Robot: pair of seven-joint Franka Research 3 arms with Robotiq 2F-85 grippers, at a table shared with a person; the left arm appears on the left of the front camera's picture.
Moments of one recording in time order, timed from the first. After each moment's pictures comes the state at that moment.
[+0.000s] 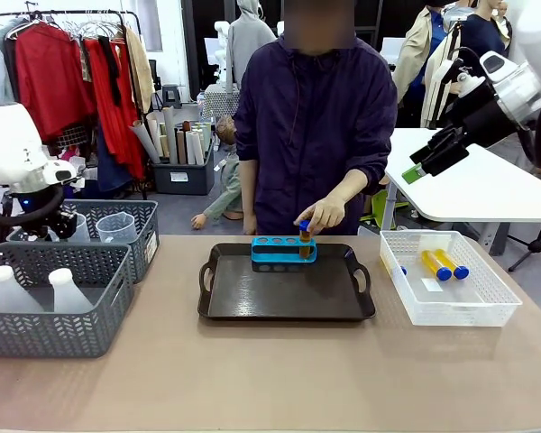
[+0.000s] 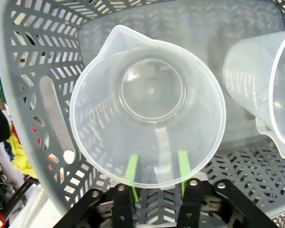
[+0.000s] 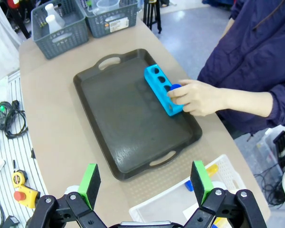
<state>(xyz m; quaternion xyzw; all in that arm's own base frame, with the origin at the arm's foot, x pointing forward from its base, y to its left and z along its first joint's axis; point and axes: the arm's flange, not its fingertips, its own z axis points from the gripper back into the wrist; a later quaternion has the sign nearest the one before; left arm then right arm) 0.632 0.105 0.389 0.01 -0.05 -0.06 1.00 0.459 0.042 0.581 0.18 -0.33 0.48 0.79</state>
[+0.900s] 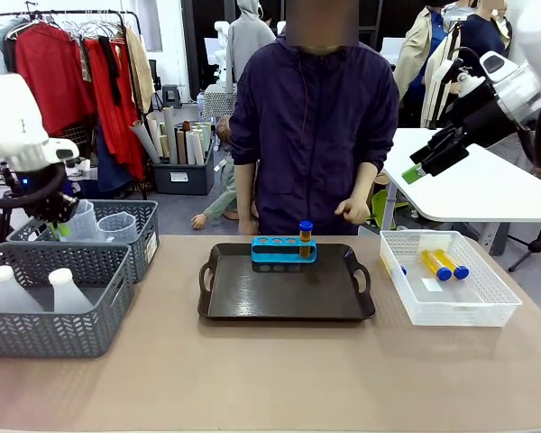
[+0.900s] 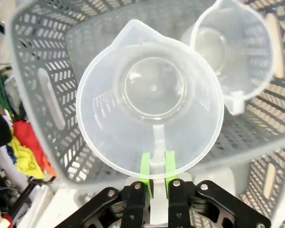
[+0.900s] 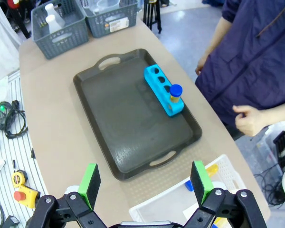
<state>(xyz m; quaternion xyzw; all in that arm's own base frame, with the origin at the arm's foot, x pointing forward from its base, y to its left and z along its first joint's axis) 0.610 0.070 0.457 -0.01 -0.04 -0.09 1.00 0.459 0.042 0.580 0.18 -0.33 0.48 0.79</state>
